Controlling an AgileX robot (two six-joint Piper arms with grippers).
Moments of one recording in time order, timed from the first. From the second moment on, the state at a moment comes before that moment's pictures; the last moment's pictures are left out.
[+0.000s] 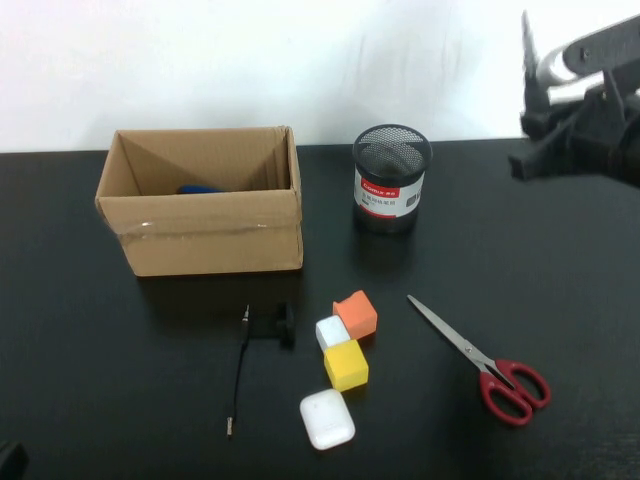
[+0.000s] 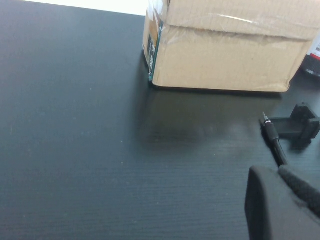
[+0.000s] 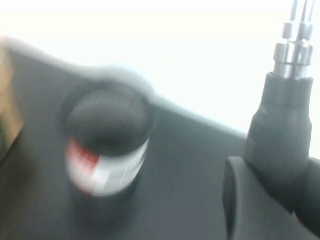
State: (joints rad) right arm 0.32 1.41 -1.01 0.71 -0.18 -0.85; left arm -0.29 -0.01 0.03 0.07 0.36 -0.21
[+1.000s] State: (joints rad) right arm 0.24 1.61 -1.20 0.23 0.39 -0.83; left arm -0.29 -0.01 0.03 0.07 0.36 -0.21
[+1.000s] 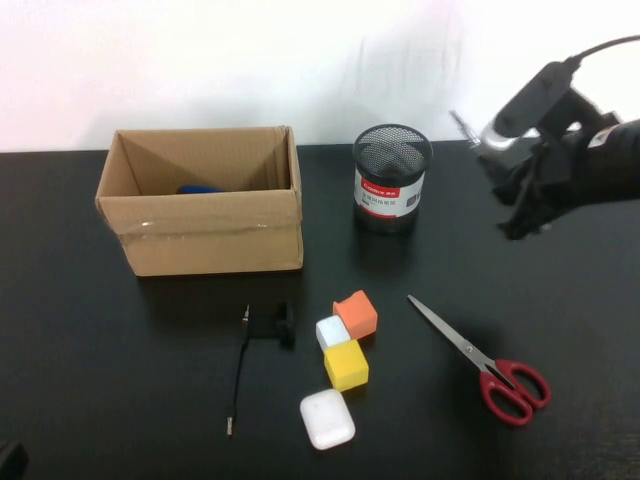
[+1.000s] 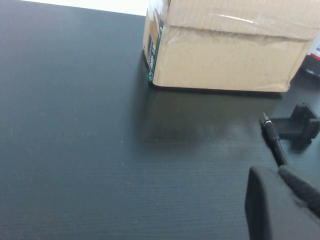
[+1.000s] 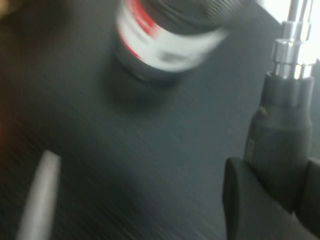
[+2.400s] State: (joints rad) right arm 0.28 1.70 -1.26 -0.93 -0.68 0.86; left arm -0.29 -0.01 0.03 0.07 0.36 -0.21
